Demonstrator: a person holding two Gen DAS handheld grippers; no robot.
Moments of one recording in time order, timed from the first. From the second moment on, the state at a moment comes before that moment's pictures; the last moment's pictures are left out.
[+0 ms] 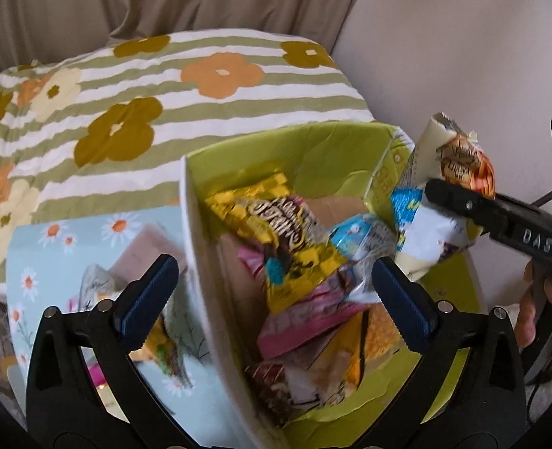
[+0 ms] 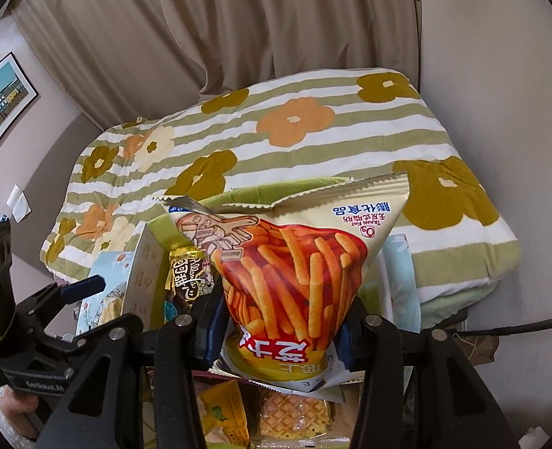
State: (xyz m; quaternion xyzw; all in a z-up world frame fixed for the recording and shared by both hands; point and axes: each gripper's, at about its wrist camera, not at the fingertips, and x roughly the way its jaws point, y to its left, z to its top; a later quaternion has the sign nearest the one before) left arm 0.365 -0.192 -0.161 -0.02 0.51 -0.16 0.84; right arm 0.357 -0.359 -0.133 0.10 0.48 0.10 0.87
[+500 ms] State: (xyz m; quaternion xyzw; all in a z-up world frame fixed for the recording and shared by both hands) left arm 0.335 -0.168 -0.152 -0.05 0.51 -0.13 0.85; right arm 0.363 -0.344 -0.133 0.08 0.45 0.09 0.88
